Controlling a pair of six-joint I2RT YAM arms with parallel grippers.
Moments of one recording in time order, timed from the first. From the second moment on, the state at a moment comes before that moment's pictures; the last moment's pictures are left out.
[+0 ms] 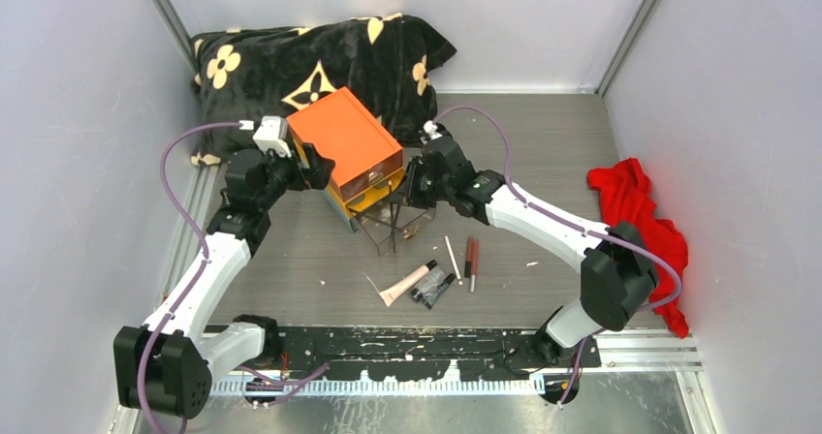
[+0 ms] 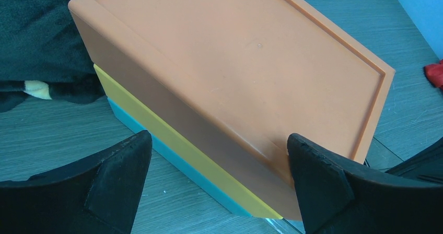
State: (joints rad) left arm -0.16 1.05 0.75 0.07 0.20 -0.21; right arm 0.74 1.53 1.17 -0.26 -0.14 0.82
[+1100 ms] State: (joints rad) left arm -0.16 1.04 0.75 0.06 0.20 -0.21; right arm 0.74 1.66 1.22 -0.15 -0.04 0.90
